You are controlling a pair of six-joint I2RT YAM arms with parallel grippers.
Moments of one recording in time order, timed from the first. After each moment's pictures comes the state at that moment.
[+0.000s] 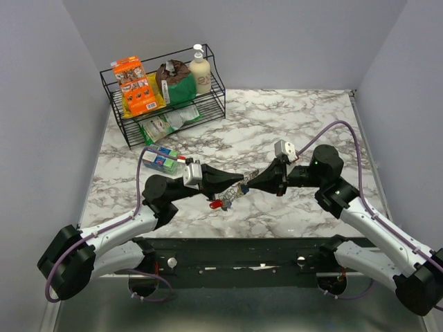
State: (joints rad) left arm -0.77 1.04 0.45 1.07 0.63 -0.21; right arm 0.58 0.92 0.70 0.13 -0.94 -0.01
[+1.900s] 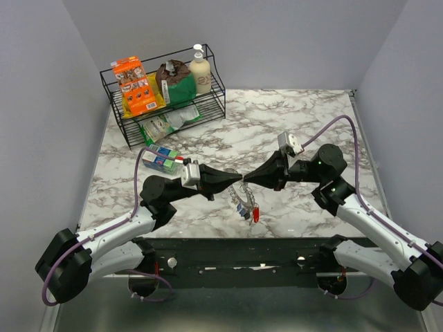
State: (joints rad) left arm -0.77 1.01 0.45 1.04 0.62 -0.21; right arm 0.58 0.97 0.70 0.39 -0.96 0.18
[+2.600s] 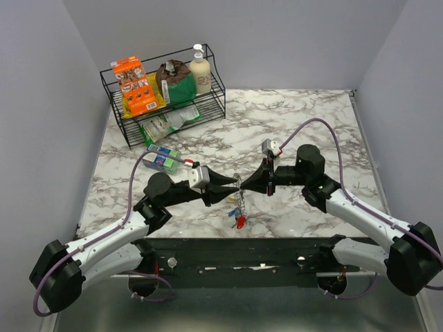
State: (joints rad) left arm -0.77 0.92 0.41 0.77 0.60 -0.13; right arm 0.58 1.11 0.63 0.32 -0.93 0.11
